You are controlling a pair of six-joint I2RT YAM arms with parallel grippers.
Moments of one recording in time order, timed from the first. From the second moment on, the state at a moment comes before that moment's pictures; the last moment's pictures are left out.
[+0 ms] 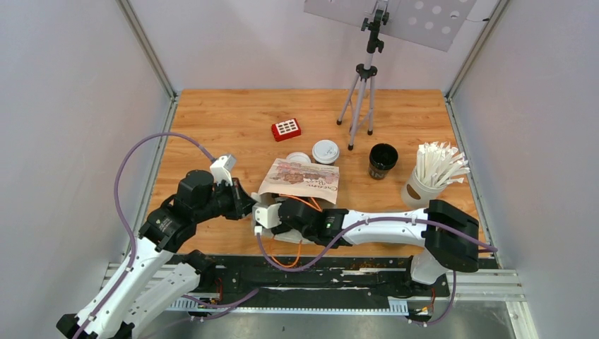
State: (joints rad) left arm -0.57 0.63 0.79 -0.71 0.26 -0.62; right arm 1.28 1.58 0.96 0.00 0.50 -0.77
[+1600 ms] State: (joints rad) left arm -0.59 0.65 0.73 -0.57 0.46 -0.58; right arm 1.22 1.45 0.88 0.03 0.43 -0.77
